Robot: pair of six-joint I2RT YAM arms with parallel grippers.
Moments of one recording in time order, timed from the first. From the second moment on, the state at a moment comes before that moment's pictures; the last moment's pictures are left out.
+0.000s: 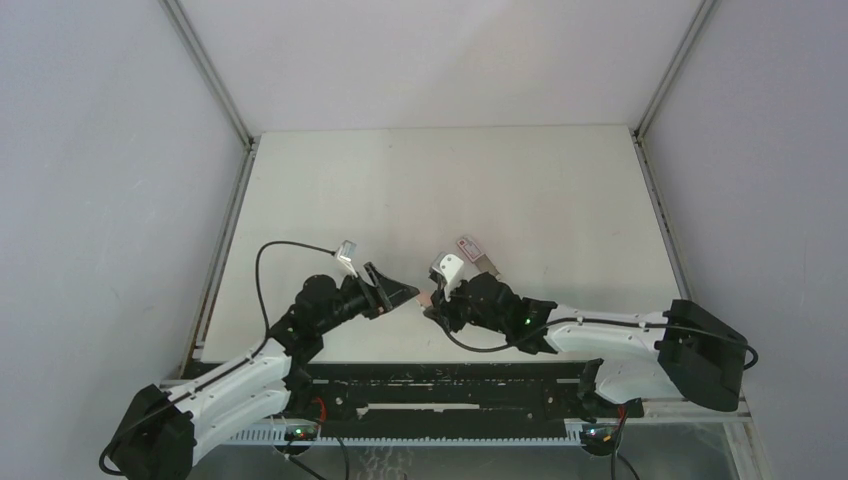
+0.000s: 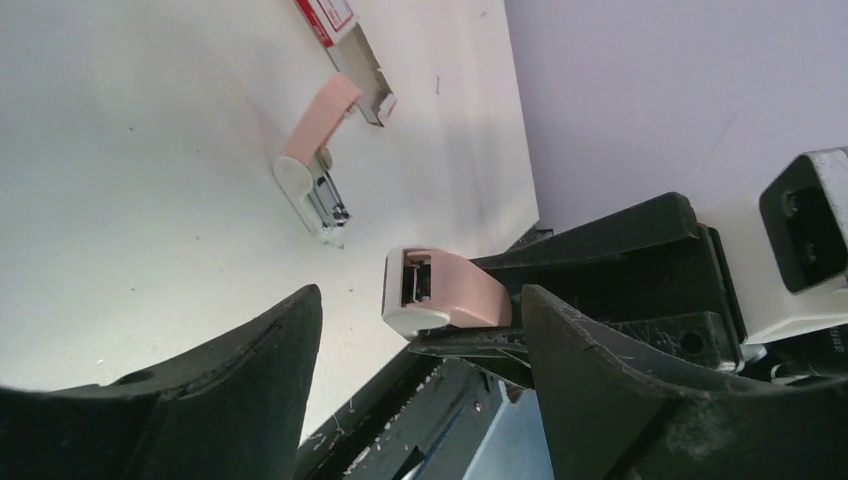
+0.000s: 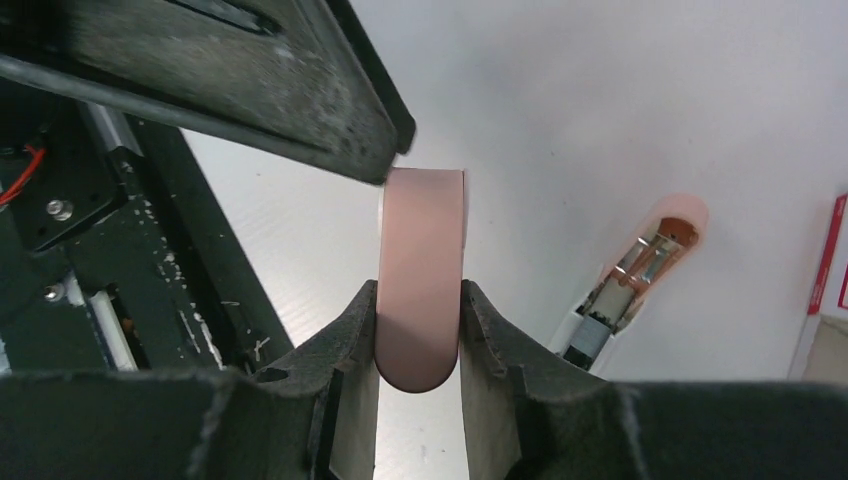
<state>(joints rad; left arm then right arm) -0.62 0.79 0.20 0.33 0.25 -1.05 1.09 1.27 0.56 0.24 0.04 0.17</state>
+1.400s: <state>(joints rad) -0.71 0.86 0.23 0.52 0.56 -0.97 0.85 1.05 0.52 0.23 -0.60 0.32</state>
